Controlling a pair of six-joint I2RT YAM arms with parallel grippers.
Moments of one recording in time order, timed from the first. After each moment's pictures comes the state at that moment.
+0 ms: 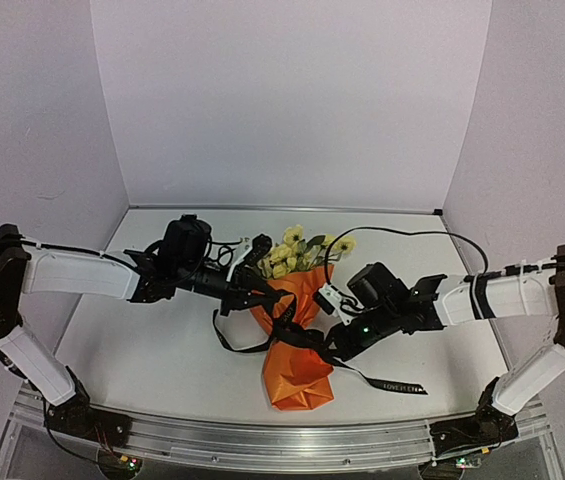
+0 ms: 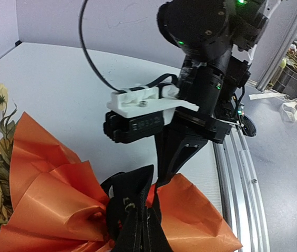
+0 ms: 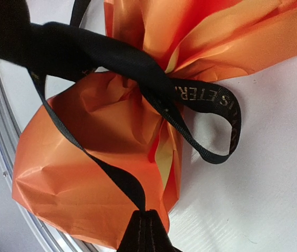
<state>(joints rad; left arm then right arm) -0.81 1.59 0.91 0.24 0.73 0.10 0.91 1.54 0.82 -0.25 -0.29 0.34</state>
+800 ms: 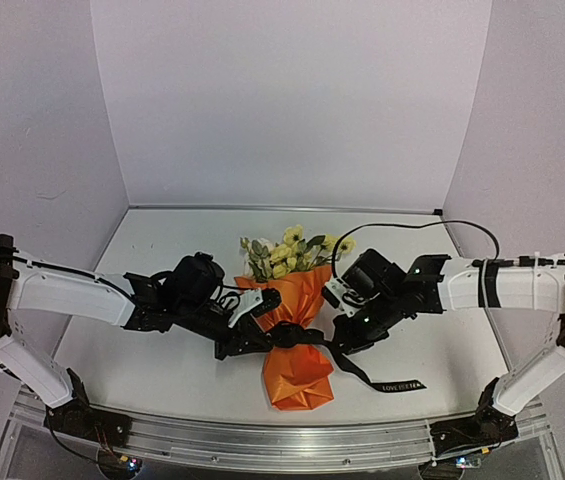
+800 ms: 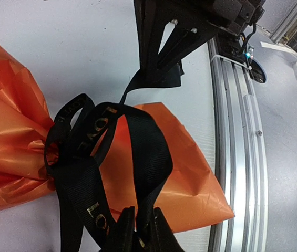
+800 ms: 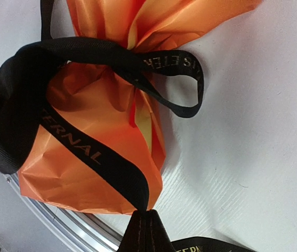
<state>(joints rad) -0.99 1.50 0.80 0.03 0.50 0.12 0.94 1.51 0.99 -0.60 -0.18 0.49</state>
